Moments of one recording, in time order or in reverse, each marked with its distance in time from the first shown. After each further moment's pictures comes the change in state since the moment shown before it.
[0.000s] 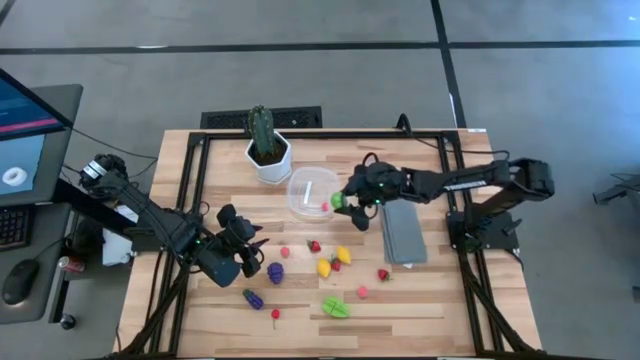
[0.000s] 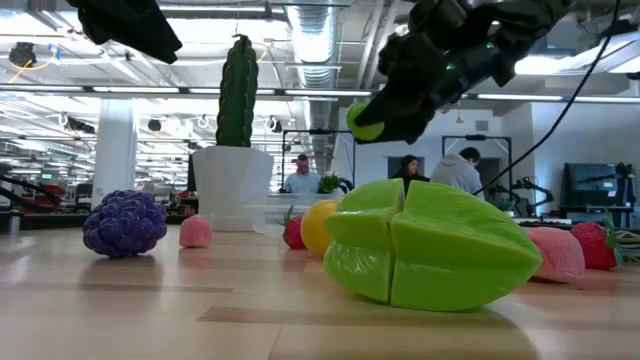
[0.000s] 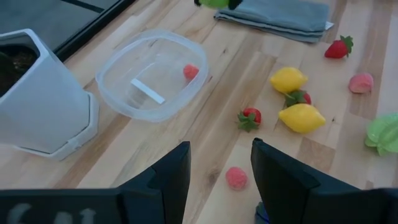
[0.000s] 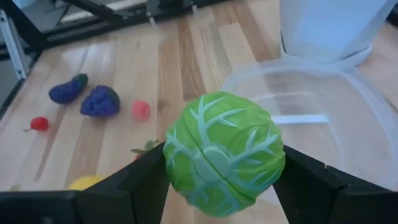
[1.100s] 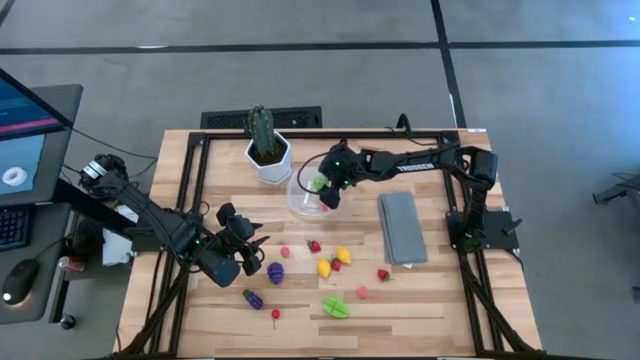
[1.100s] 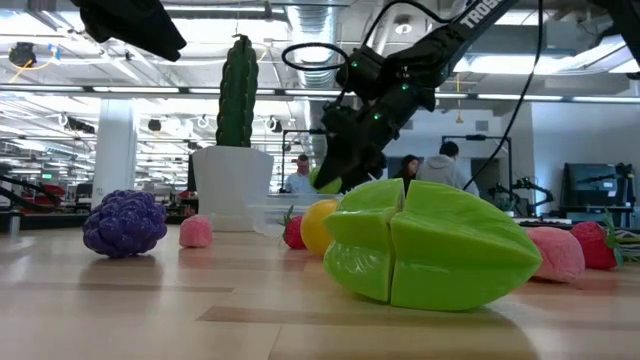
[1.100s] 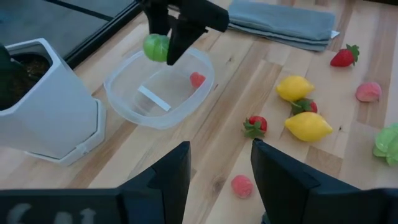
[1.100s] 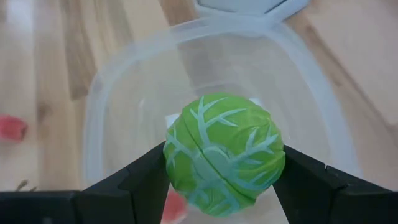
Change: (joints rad) left arm 0.000 0.000 0.000 0.000 -0.038 0.000; right arm -0.148 0.414 0.416 -0.293 0.039 -0.002
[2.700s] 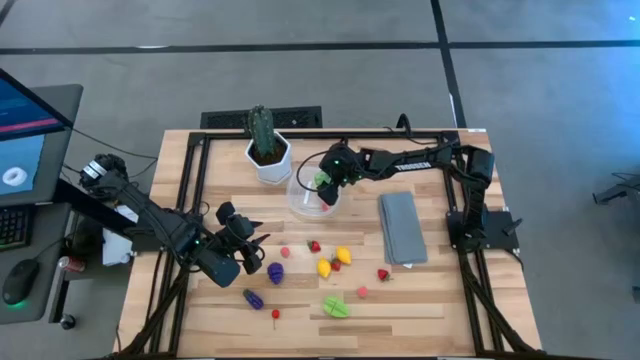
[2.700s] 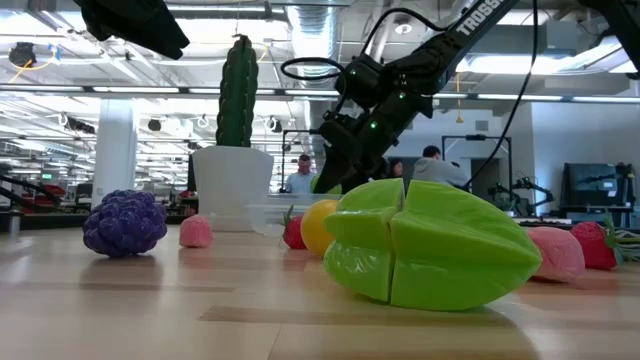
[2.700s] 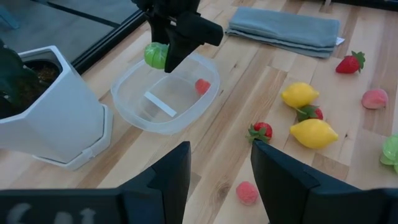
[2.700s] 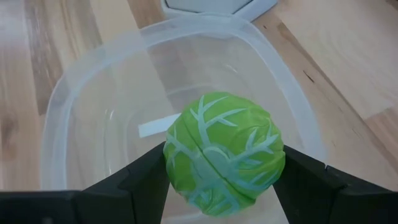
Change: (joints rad) left arm 0.000 0.000 0.000 0.000 -0.032 0.000; right arm -0.020 0.028 0.000 0.030 0.043 0.033
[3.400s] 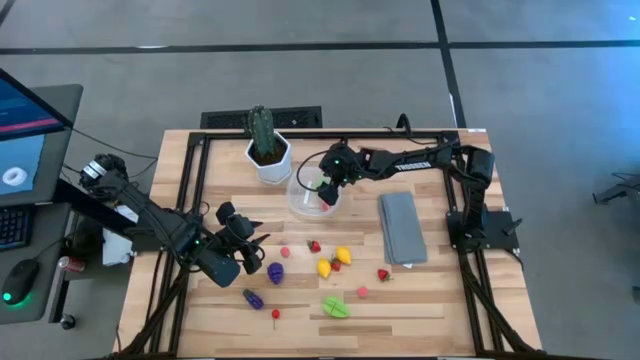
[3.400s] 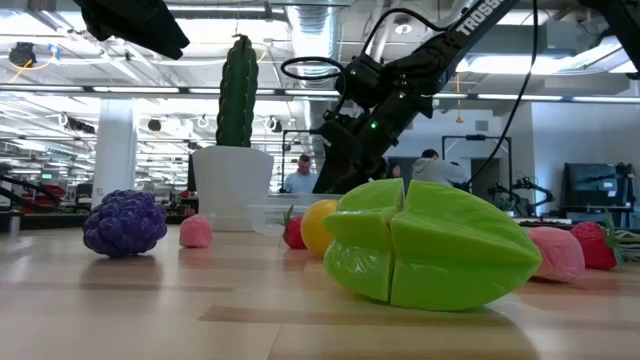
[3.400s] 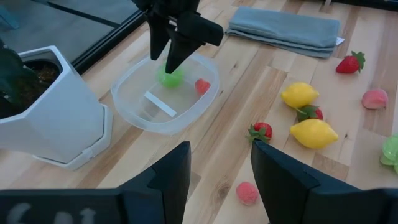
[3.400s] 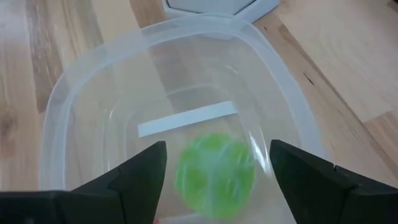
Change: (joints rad) left arm 0.000 0.000 0.000 0.000 0.000 0.000; right arm 0.004 0.000 0.000 0.001 -0.004 -0.015
